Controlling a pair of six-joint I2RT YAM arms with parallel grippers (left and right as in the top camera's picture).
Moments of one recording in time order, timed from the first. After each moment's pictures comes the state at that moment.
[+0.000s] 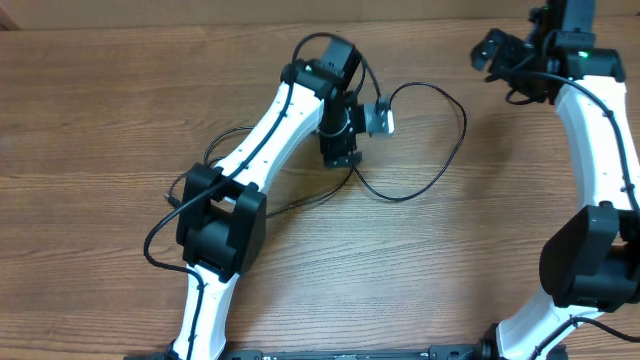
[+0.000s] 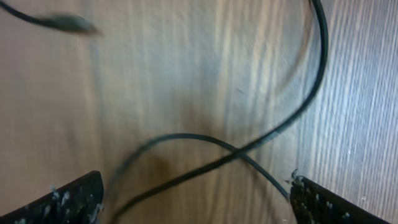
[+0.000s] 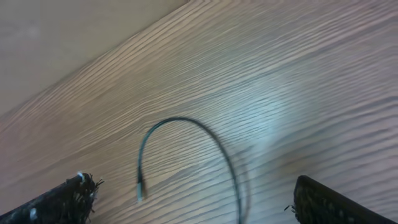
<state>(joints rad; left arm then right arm) -0.50 2.24 1.95 -1.06 0.29 0.99 -0.13 1.89 1.75 -0.78 -0.17 0.37</state>
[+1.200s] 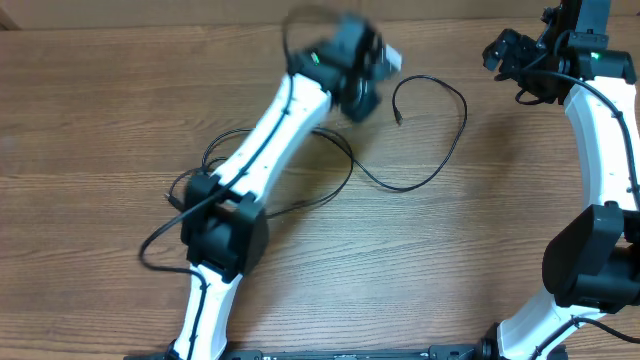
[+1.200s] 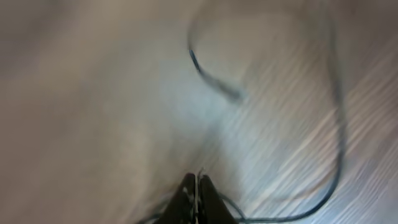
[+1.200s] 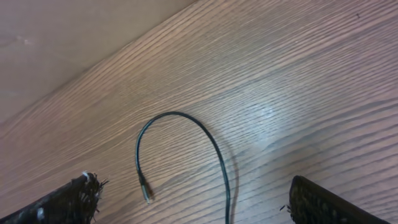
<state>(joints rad) -0.52 2.24 2.24 -0.99 0.13 0.24 -0.16 1.89 1.75 -0.77 -0.18 0.36</state>
